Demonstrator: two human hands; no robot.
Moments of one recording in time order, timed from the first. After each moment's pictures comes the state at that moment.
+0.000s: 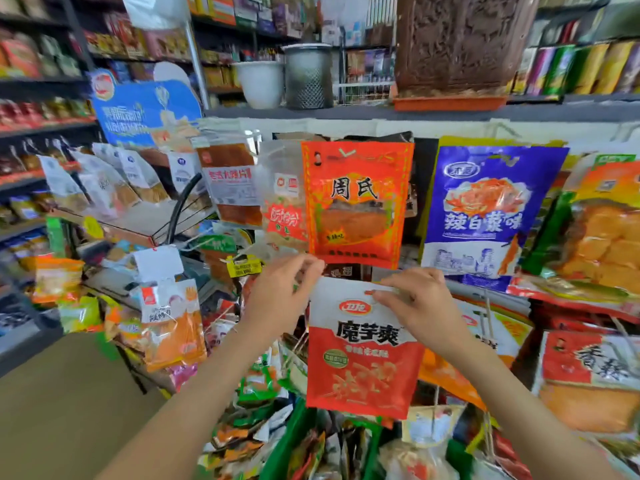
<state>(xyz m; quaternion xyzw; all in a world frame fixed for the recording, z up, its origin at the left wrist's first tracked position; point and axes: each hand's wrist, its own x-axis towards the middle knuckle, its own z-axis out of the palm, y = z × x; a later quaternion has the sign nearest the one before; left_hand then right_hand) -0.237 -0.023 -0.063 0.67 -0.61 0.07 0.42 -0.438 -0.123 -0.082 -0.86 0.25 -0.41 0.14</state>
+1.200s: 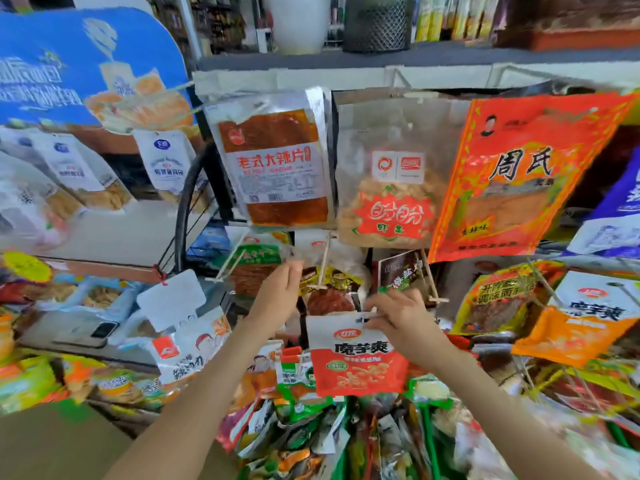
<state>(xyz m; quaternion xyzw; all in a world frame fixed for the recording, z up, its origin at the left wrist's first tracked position) 0.066 -0.107 -0.148 0.68 -0.64 -0.17 0.32 -0.166 -0.126 -0.178 -0.88 0.39 -0.28 0.05</state>
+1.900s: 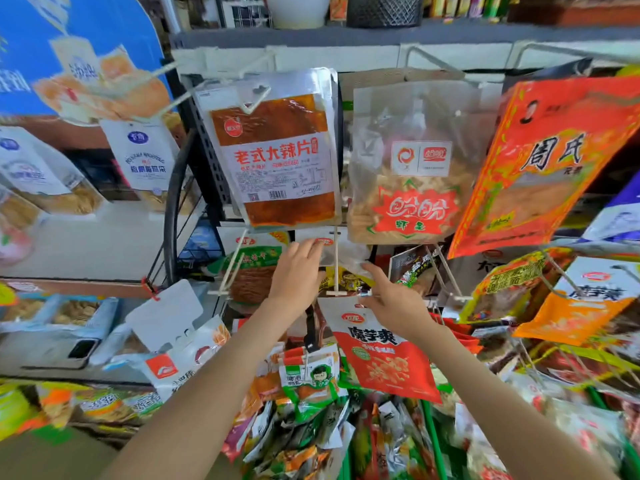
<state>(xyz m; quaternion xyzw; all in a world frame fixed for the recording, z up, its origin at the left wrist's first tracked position) 0.081 -0.167 -0.155 0.62 -0.77 0.06 0.13 -0.114 -0.159 -0.187 -0.82 0.53 -0.17 0.12</state>
